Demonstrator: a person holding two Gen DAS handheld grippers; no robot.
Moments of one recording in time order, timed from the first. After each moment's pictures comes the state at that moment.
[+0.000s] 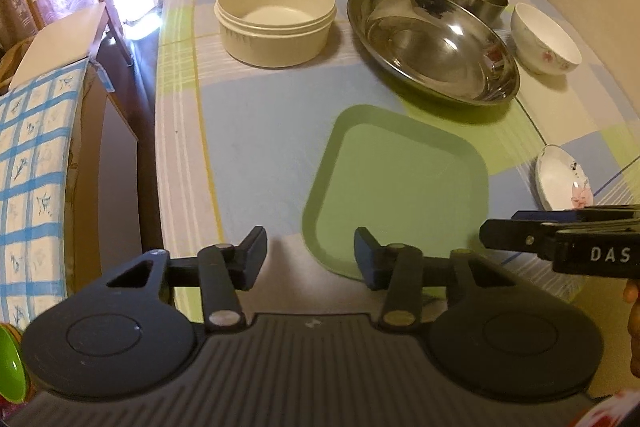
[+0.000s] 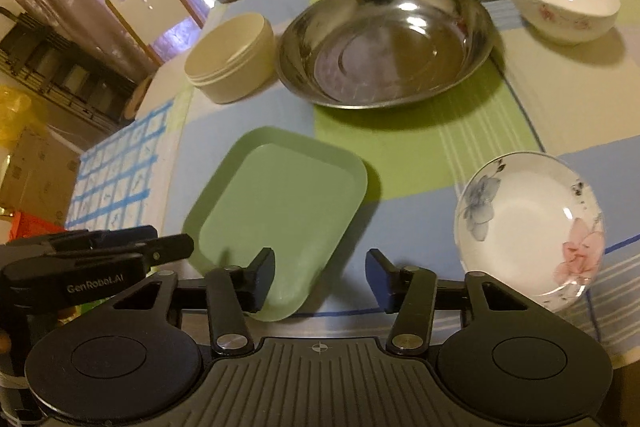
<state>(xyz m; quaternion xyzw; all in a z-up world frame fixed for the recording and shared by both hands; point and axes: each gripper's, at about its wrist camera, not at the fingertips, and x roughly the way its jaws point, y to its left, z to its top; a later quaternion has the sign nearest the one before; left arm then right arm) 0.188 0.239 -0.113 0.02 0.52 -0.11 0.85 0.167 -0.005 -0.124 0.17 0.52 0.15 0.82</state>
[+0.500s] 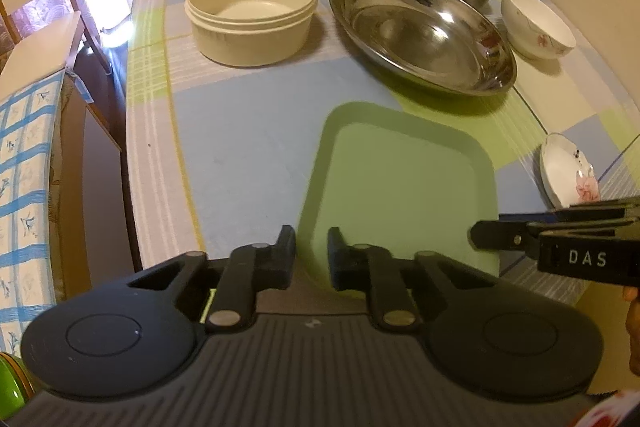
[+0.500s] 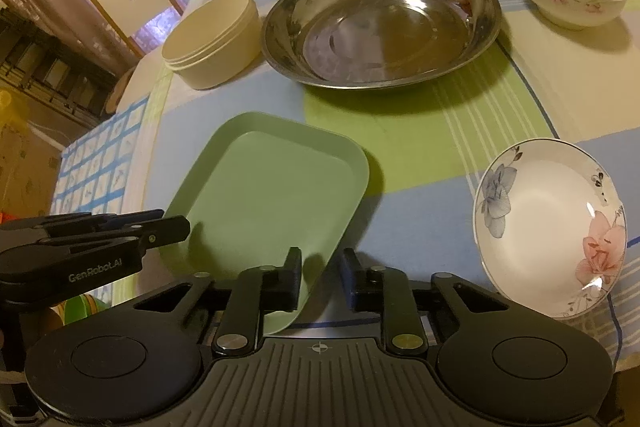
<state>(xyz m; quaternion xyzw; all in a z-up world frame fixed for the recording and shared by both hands) 0.206 0.232 -0.131 0.03 0.52 -0.14 0.84 0.172 0.008 -0.133 0.16 0.53 0.13 0.82</state>
